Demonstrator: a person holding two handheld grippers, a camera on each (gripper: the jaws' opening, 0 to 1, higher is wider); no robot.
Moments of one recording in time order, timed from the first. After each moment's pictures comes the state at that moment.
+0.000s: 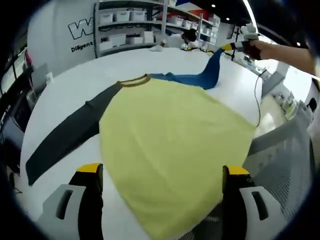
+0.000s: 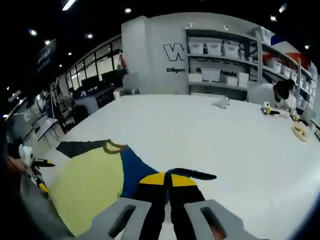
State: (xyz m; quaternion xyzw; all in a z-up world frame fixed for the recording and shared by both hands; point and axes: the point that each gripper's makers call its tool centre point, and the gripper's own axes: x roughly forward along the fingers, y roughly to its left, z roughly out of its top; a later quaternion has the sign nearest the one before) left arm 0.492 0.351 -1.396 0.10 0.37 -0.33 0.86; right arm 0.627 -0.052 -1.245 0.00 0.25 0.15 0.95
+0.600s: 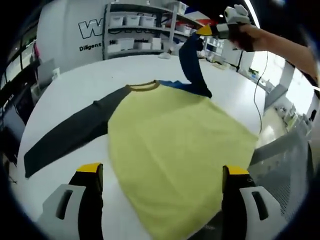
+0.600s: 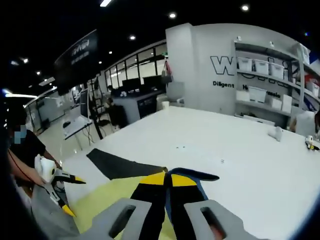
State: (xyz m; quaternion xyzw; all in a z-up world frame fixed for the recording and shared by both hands) left arm 0.501 0.368 -1.396 0.06 0.36 -0.32 0.88; right arm 0.677 0.151 -1.229 -0.02 0.23 0.31 0.92
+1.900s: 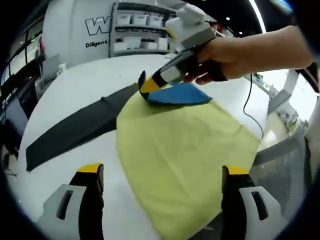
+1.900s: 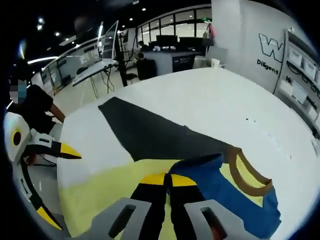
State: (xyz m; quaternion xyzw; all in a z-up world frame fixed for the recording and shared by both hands) left arm 0.505 0.378 -1.396 0.05 0.36 -0.30 0.88; right arm 0.660 0.334 -1.390 -0.16 0.36 0.41 0.82
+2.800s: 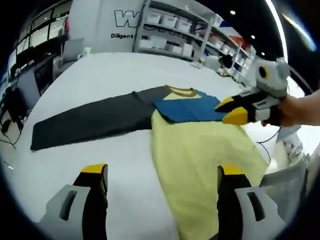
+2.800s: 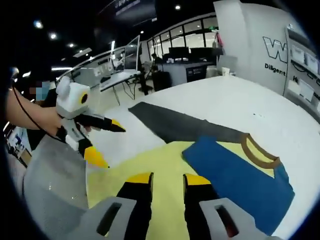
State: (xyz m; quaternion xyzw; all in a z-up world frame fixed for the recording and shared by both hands) left arm 0.552 0.449 -1.400 -0.07 0.37 -0.19 0.90; right arm 0.572 0.283 -1.365 -0.09 0.31 0.46 0.82
